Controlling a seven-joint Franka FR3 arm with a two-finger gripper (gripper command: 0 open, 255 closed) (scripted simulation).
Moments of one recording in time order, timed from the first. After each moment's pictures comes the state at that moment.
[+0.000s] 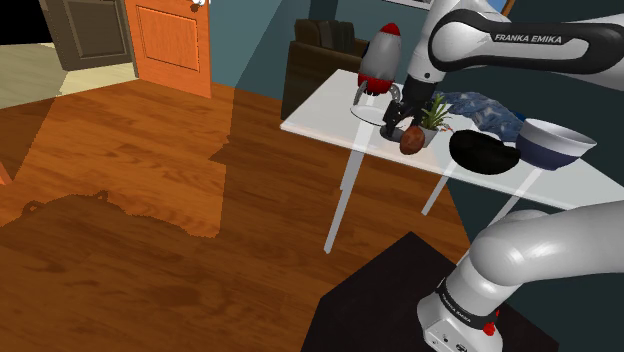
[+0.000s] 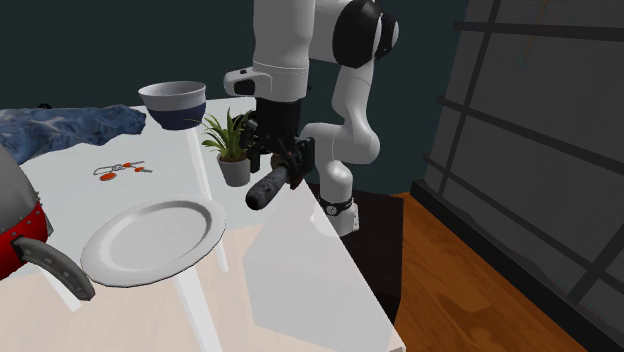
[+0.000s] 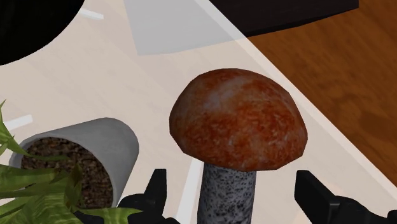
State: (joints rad) arm -0.13 -0.66 0.04 -2.36 -0.08 1.76 0.12
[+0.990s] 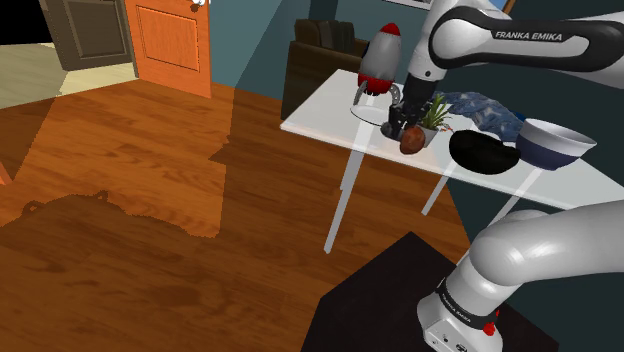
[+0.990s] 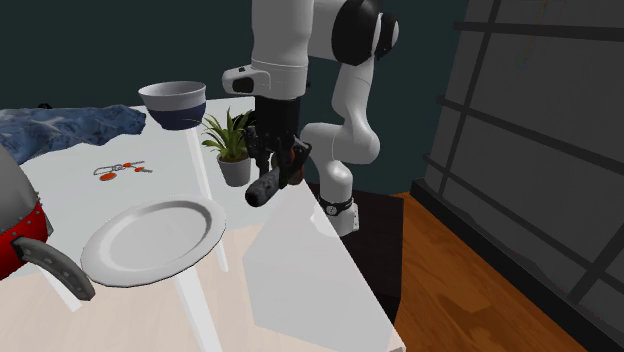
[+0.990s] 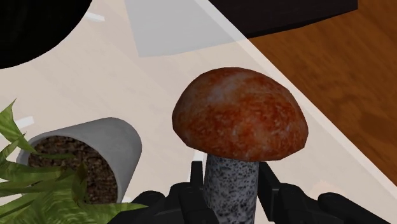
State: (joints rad) arm -0.13 -0.65 0.04 -2.35 -0.08 1.75 0.12
